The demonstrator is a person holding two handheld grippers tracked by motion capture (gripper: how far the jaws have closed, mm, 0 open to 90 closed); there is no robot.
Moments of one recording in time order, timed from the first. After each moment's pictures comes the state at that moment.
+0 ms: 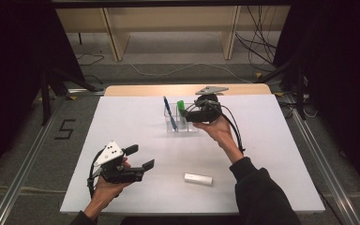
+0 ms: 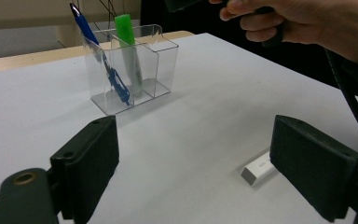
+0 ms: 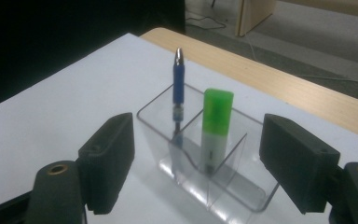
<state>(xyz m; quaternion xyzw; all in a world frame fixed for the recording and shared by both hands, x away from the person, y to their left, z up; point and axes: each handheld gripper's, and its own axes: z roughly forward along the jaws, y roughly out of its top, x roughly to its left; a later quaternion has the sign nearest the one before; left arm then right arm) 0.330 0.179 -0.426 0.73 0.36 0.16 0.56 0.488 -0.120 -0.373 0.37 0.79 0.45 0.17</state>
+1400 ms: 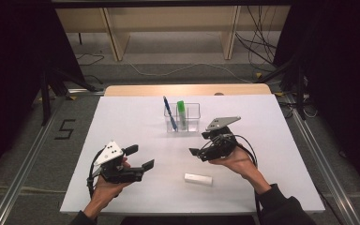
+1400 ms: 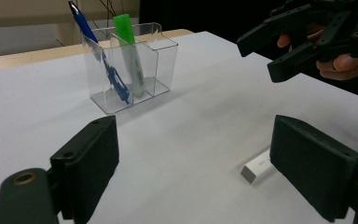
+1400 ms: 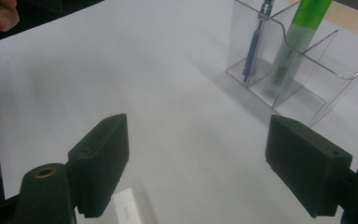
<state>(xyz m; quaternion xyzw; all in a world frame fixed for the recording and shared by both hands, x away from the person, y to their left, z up) 0.330 0.180 -0.425 0.73 0.36 0.16 0.56 0.403 -0.152 -0.396 0.29 0.86 0.41 0.09</state>
